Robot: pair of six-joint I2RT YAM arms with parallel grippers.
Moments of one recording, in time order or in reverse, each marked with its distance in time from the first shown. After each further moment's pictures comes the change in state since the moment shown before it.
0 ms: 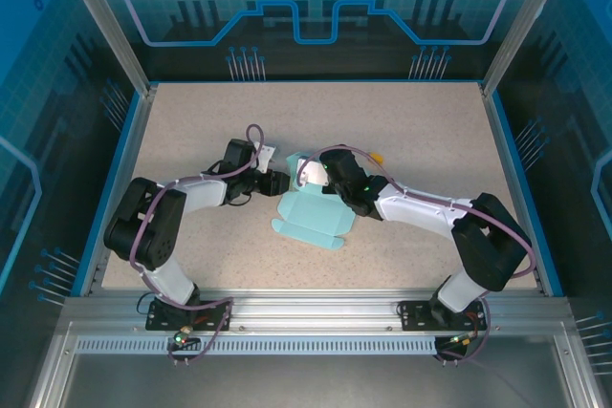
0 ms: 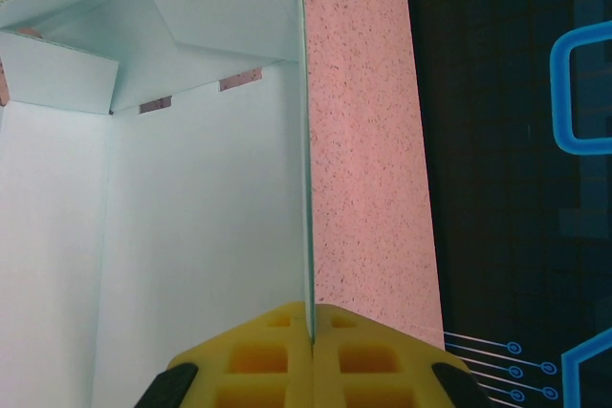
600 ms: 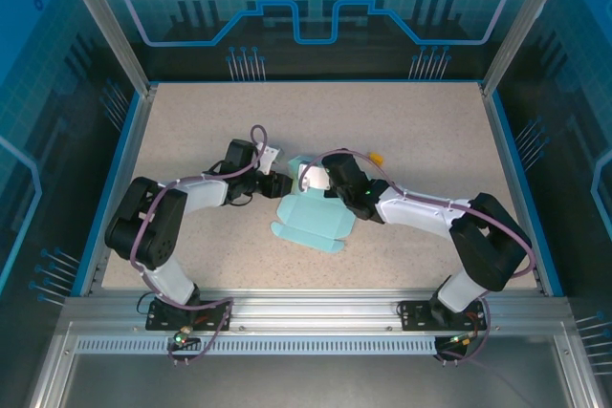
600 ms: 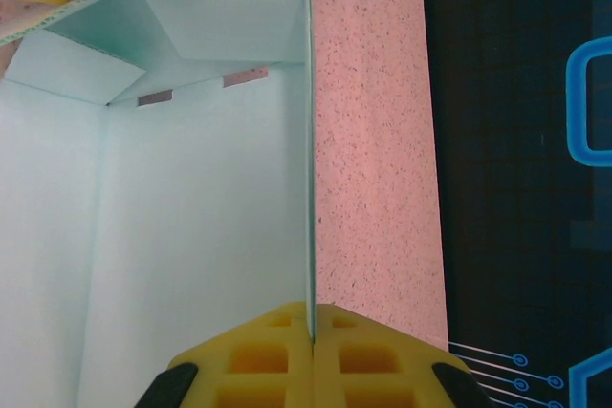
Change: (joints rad) left arm -0.008 0.006 0.004 0.000 0.063 0.060; right arm -0.006 0.000 -0.055 0.055 -0.026 -0.038
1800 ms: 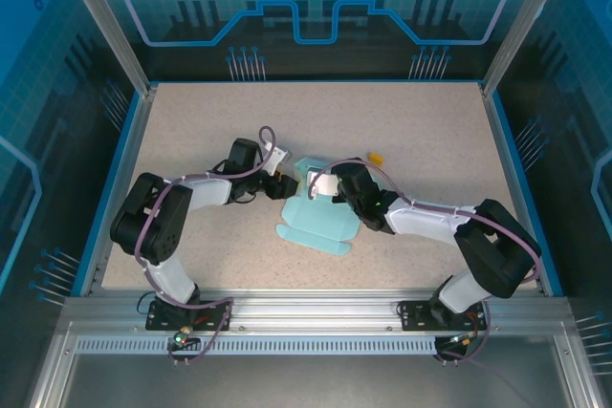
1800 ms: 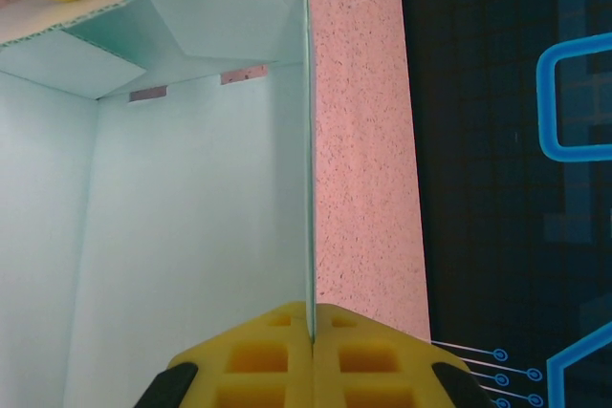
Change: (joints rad) left arm -0.013 0.041 0.018 0.052 0.075 0.122; right arm -0.022 -0.058 -0.152 0.180 -0.019 -0.064
